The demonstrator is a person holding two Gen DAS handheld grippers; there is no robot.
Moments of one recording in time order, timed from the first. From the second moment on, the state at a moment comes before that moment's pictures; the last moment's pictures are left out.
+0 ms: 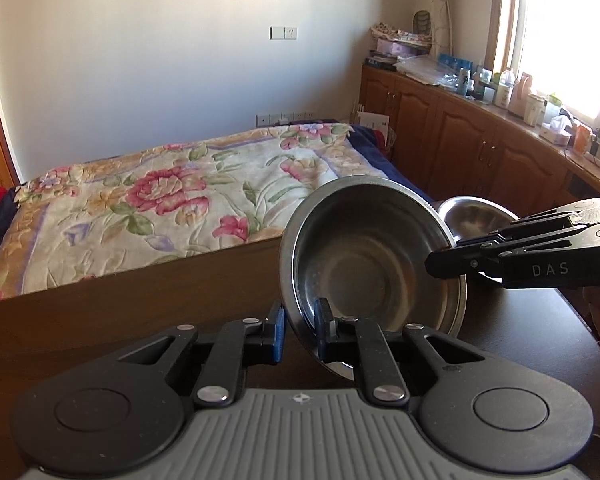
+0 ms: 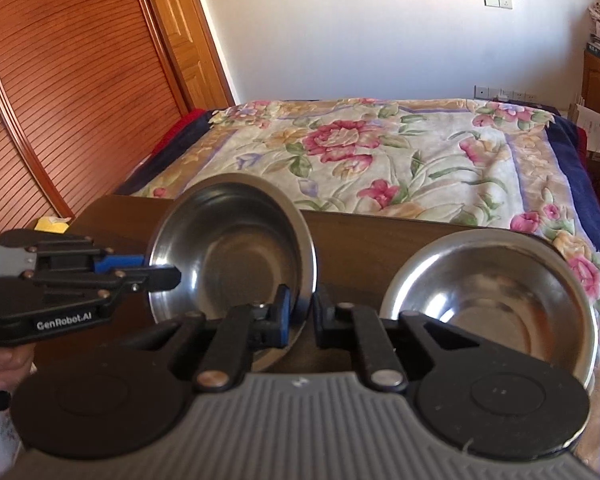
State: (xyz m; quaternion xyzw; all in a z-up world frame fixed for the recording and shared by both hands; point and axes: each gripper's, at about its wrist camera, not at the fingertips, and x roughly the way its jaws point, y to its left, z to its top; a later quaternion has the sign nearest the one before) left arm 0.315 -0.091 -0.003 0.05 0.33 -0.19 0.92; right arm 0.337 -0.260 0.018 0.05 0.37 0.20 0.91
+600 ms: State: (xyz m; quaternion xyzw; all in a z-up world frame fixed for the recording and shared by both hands) left arm 0.274 -0.090 0.040 0.06 0.28 -0.21 0.93; right arm 0.307 -0.268 0.060 0.04 0.32 0.19 0.93
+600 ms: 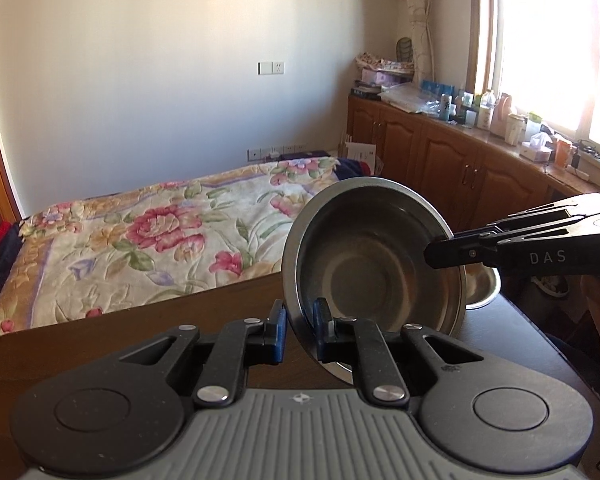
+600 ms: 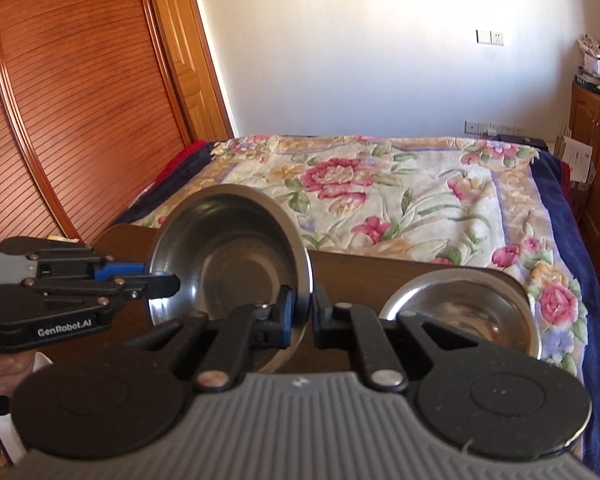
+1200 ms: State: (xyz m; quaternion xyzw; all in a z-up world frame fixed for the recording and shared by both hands) left arm 0.201 -0.076 0.055 0.06 0.25 -0.23 0.94; right arm 0.246 -0.267 0.082 0.03 0.29 0.19 0.94
